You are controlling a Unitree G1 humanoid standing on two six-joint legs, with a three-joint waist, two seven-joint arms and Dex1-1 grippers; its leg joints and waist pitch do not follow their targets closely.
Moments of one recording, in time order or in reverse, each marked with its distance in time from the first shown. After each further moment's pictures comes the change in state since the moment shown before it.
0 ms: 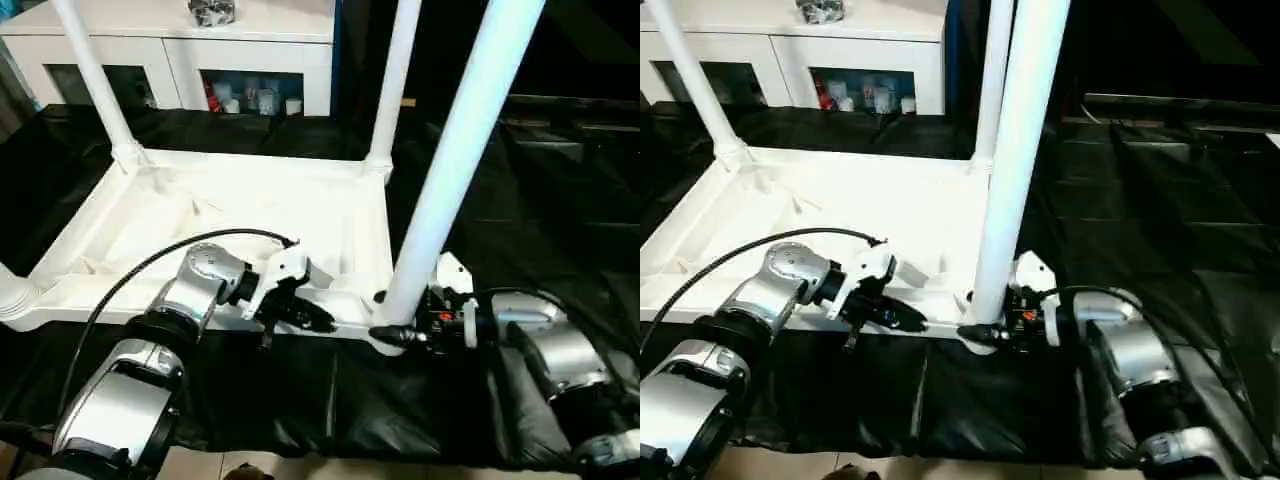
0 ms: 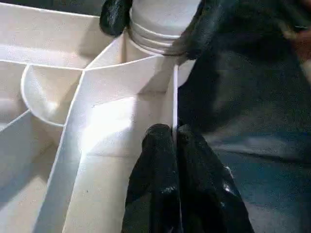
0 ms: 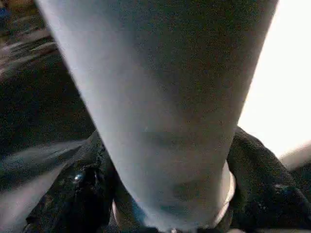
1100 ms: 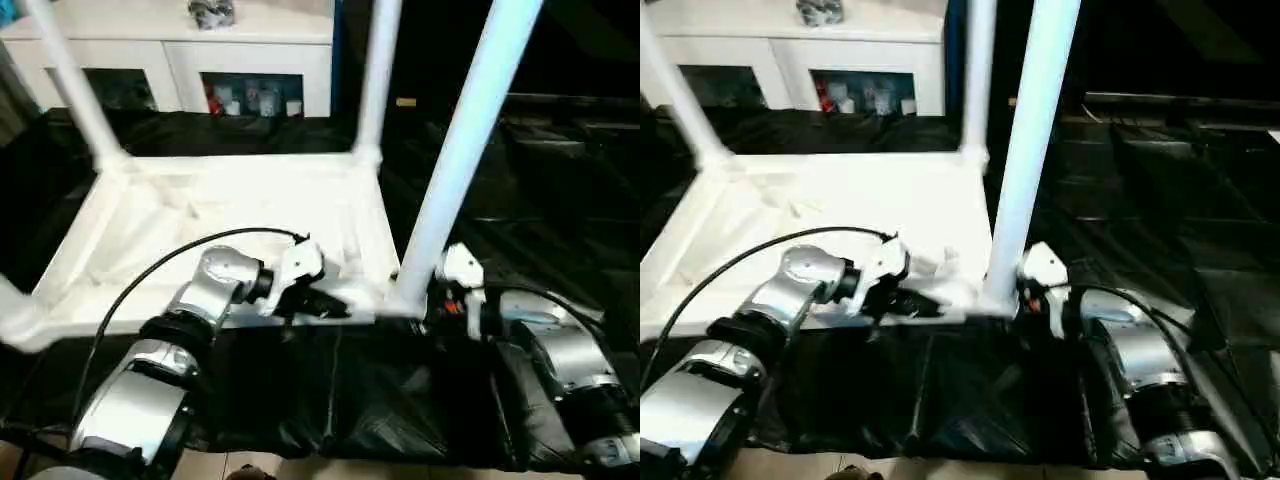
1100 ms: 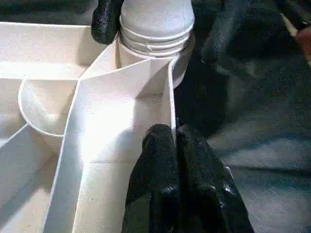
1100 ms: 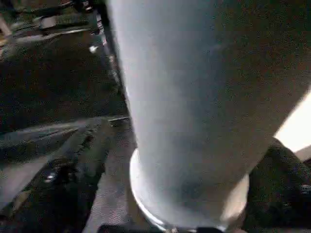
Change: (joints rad) left arm 0.004 -0.019 -0.028 0.011 0.002 -0.107 -0.111; right arm 0.012 -0.145 0.068 -0.056 0.009 -0.018 0.265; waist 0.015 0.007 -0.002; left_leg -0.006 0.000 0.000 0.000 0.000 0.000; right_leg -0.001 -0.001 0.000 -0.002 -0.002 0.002
